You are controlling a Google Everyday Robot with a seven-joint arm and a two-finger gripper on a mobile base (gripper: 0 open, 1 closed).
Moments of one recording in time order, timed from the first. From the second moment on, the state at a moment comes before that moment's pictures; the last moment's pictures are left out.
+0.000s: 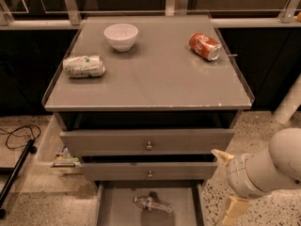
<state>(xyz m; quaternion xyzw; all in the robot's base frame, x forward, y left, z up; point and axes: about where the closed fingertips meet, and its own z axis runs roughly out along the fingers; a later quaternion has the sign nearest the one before) 0.365 -0.199 0.676 -0.65 0.73 0.07 0.20</state>
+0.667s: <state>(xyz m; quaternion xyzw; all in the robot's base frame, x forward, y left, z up) 0.372 -0.207 0.535 -0.64 0.74 0.11 0.19</state>
